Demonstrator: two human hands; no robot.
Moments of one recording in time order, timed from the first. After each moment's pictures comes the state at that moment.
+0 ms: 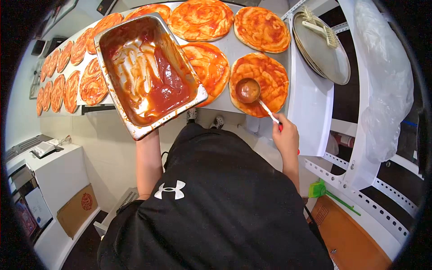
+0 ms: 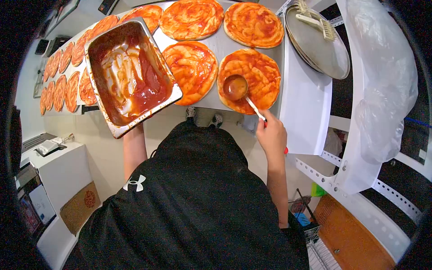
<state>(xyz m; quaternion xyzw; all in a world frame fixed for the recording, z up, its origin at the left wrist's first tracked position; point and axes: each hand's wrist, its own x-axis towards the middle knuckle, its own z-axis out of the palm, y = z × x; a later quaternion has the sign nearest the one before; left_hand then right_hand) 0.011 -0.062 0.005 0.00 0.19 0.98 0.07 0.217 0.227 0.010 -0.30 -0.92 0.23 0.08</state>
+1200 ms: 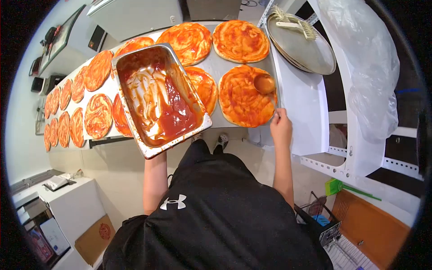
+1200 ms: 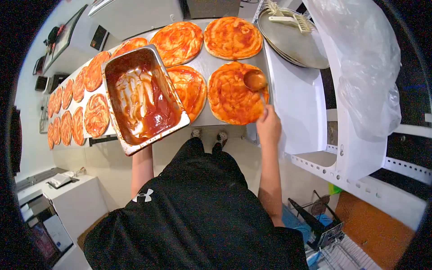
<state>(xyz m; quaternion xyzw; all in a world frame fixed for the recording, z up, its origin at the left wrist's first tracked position) 0.024 -0.005 0.034 -0.11 0.27 0.95 0.12 0.210 0.277 -0.025 -0.43 -0.84 0.24 0.23</state>
